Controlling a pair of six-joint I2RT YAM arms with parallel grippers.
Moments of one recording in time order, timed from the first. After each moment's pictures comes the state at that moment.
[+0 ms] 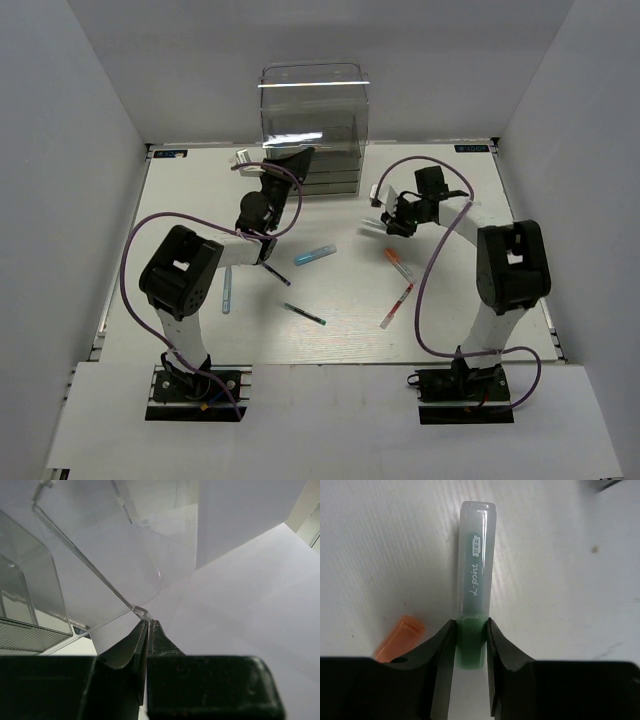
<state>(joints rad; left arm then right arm) -0.50 1.85 0.94 1.35 -0.15 -1.16 0.22 1.87 1.22 -0.44 -0.57 -1.03</state>
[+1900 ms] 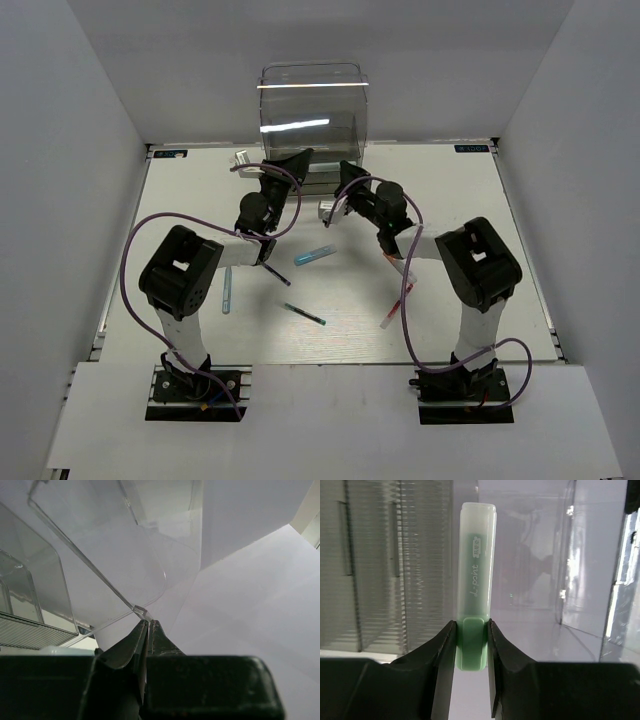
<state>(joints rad) -0.50 1.85 0.92 1.35 -0.15 -1.15 0.53 1.89 0.98 0.91 -0.27 -1.57</state>
